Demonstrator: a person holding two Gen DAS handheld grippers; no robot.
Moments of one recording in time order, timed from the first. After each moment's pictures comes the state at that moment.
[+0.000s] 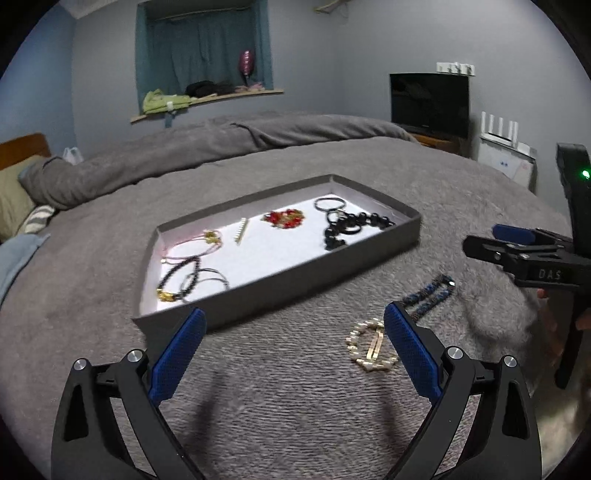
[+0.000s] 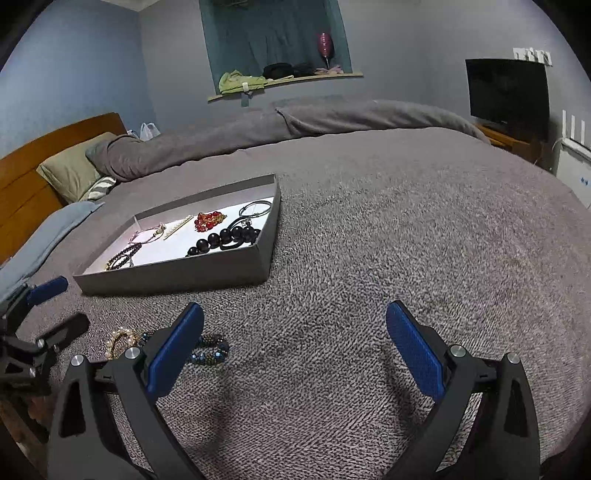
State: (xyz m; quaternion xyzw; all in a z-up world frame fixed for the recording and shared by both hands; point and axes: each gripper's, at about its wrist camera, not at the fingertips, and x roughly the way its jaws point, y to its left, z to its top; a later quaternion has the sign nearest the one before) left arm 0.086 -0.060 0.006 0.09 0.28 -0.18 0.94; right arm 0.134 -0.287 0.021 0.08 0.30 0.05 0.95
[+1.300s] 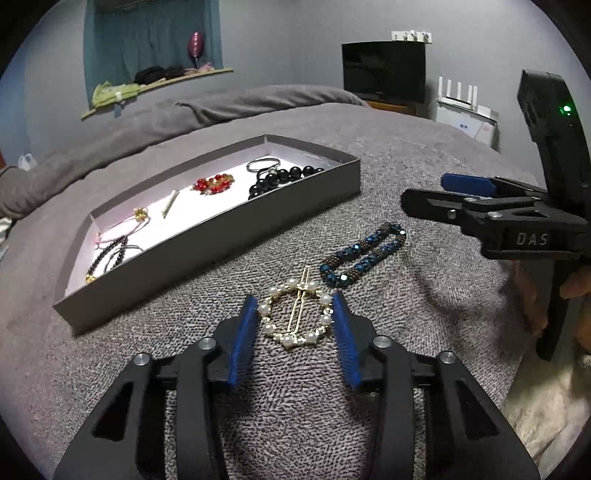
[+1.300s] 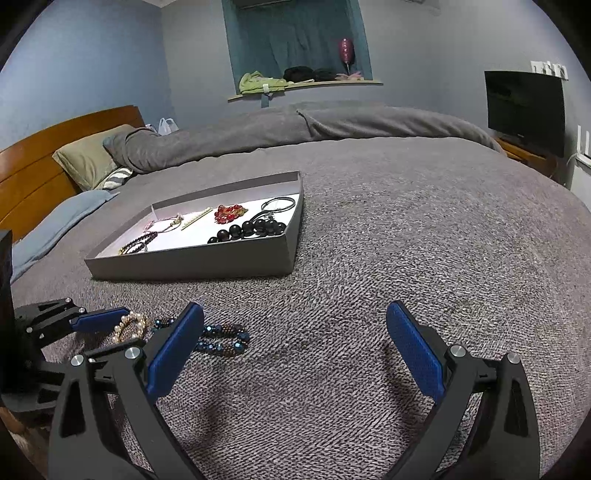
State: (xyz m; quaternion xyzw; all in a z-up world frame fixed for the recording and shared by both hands) left arm 0.081 -0.094 -0.023 0.13 0.32 -0.25 0.90; right arm 0.130 -0.271 0.017 0.05 0.29 0.08 0.95
